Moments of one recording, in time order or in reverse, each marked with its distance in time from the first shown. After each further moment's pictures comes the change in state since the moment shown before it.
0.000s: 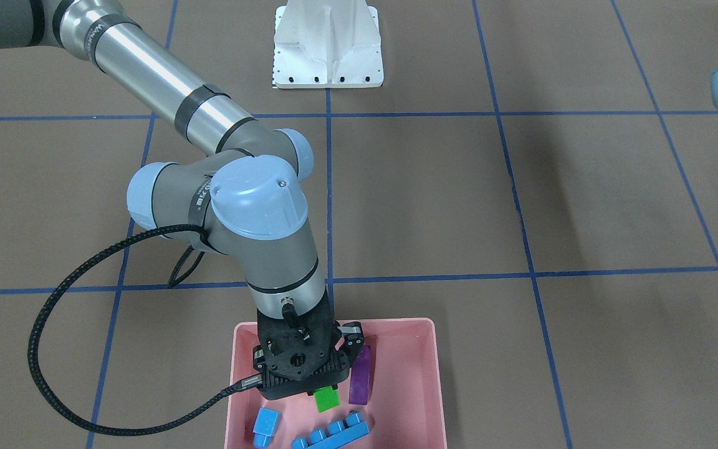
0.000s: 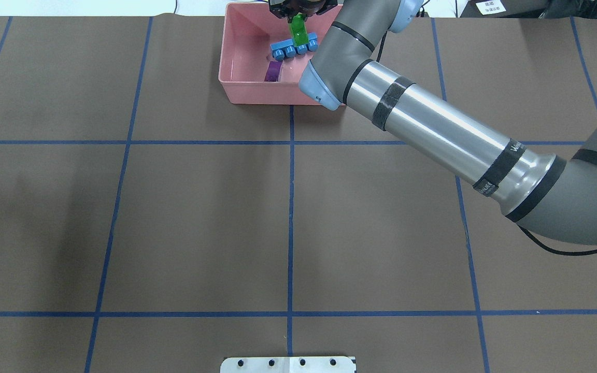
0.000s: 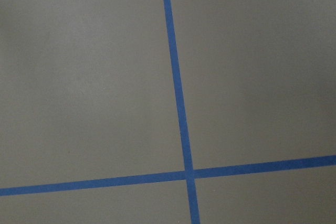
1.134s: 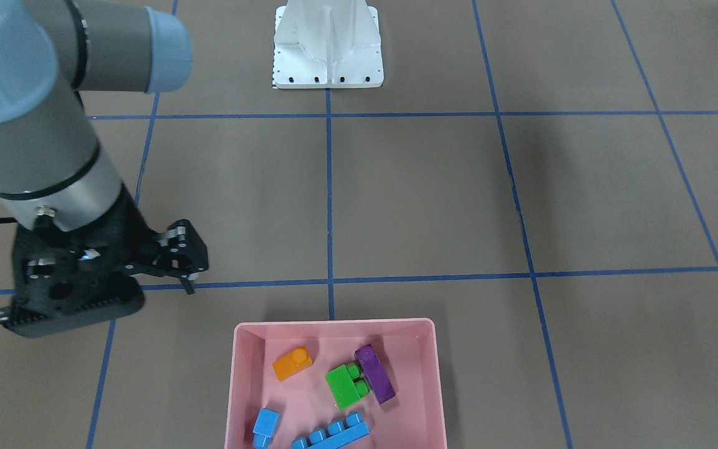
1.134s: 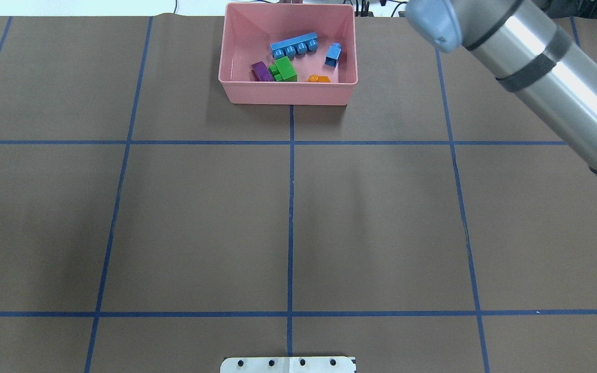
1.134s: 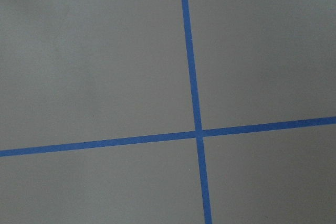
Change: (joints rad) left arm -0.176 -0.028 -0.096 0.360 -0.231 0.252; right arm 0.237 -0.322 0.684 -0.740 0.298 -0.382
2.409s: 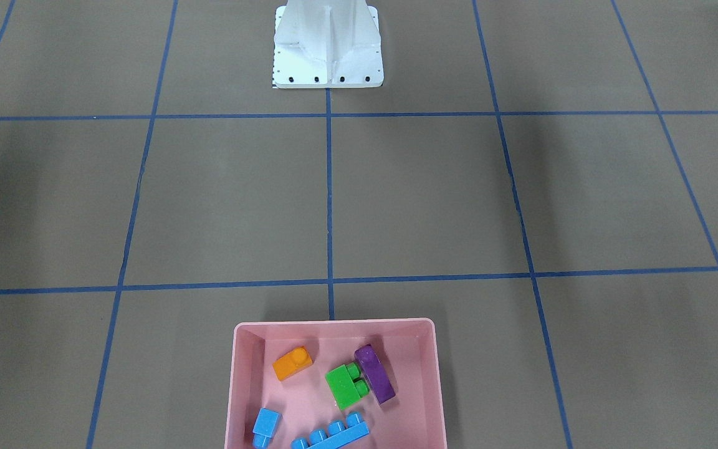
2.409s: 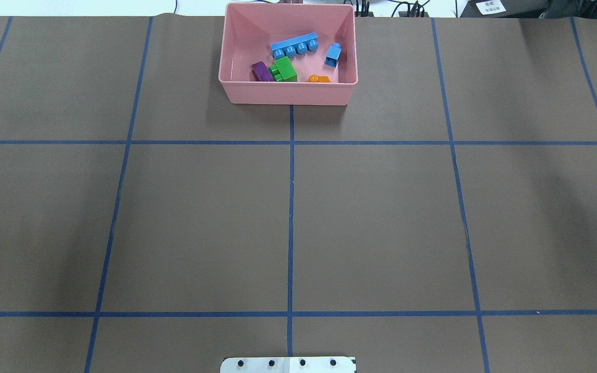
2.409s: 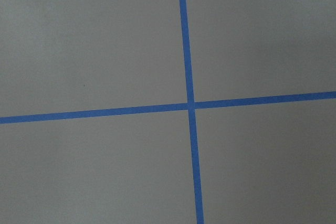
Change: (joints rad) left arm -0.016 0.046 -0.020 0.042 -0.047 0.009; right arm 0.410 -0.657 0.118 0.001 0.311 -0.433
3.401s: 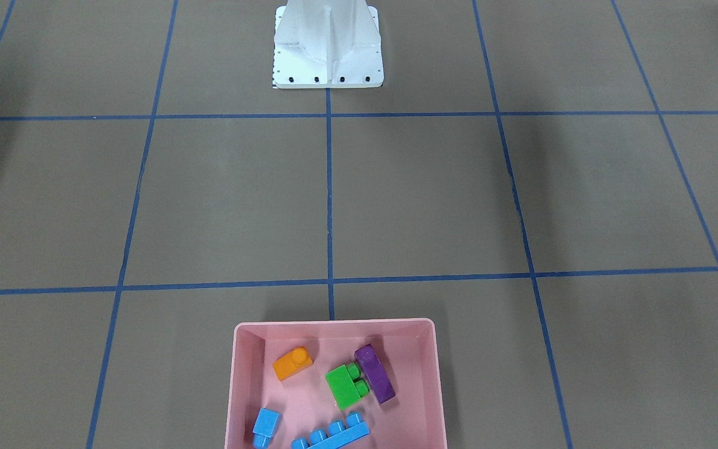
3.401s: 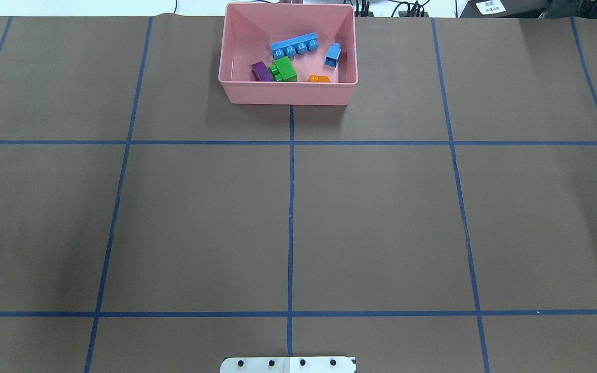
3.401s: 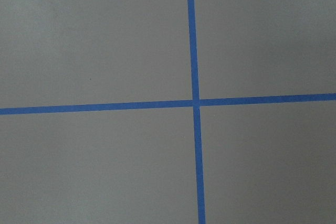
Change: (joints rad) left arm -0.016 -0.011 -0.009 0.057 0.004 -0.002; right arm 0.107 -0.356 0.062 0.323 -0.005 -0.074
